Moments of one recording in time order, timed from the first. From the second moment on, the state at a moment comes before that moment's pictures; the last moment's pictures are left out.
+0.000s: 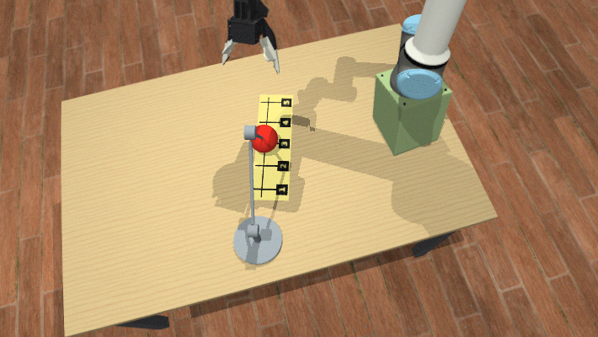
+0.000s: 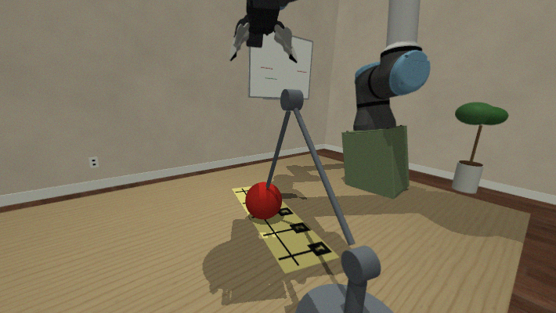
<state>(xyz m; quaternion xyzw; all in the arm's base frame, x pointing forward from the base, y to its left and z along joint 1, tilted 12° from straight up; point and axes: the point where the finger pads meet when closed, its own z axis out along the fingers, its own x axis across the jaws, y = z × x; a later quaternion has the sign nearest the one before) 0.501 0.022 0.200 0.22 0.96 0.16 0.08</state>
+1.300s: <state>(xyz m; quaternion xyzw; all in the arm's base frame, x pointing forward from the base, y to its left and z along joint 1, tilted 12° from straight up) 0.511 0.080 0.229 0.21 0.96 0.16 0.08</state>
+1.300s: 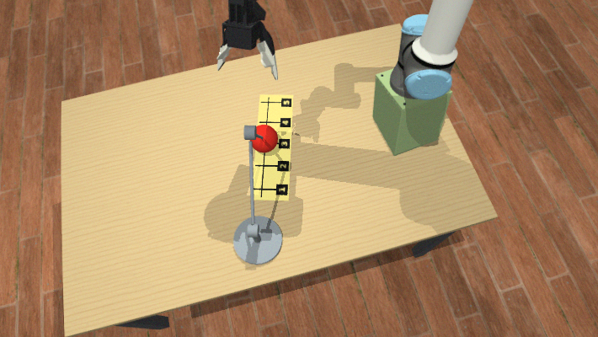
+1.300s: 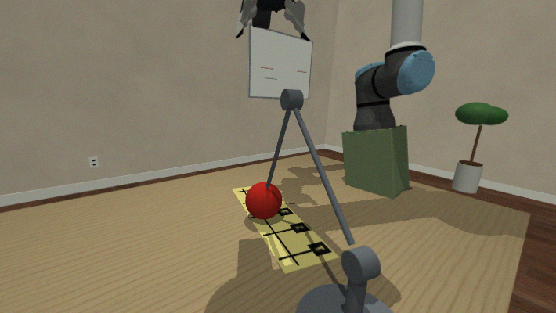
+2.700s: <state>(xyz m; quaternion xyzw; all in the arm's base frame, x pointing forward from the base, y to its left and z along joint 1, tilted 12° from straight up) 0.541 0.208 0.205 0.21 0.96 0.16 0.08</state>
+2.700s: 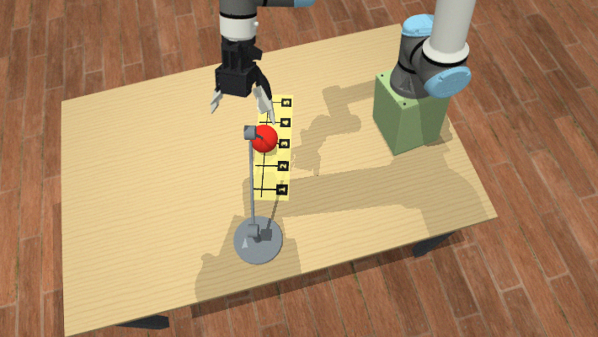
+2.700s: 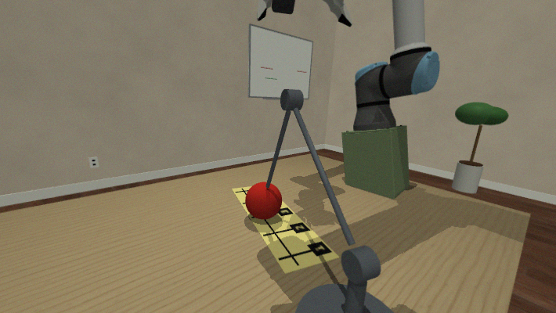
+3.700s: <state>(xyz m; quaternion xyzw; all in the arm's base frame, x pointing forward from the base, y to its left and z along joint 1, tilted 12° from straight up) 0.546 0.222 0.203 0.17 0.98 0.01 0.05</state>
